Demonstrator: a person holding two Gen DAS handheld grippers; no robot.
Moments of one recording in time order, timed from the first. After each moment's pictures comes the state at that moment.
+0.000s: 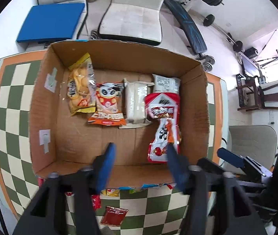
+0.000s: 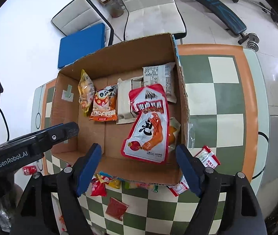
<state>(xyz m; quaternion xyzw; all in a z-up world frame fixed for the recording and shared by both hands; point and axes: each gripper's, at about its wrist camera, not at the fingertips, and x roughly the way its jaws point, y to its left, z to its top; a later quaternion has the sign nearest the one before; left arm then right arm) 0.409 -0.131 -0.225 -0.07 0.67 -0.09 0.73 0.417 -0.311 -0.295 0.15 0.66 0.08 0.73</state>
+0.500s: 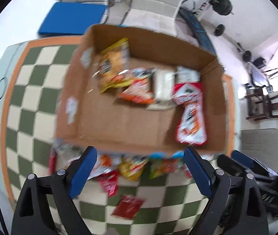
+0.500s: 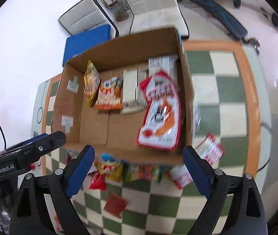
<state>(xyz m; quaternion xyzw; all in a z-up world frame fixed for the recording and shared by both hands) 0.334 -0.076 -0.228 -0.07 0.65 -0.04 0.75 0.366 -0.296 -0.296 0.16 0.65 0.08 0.74</state>
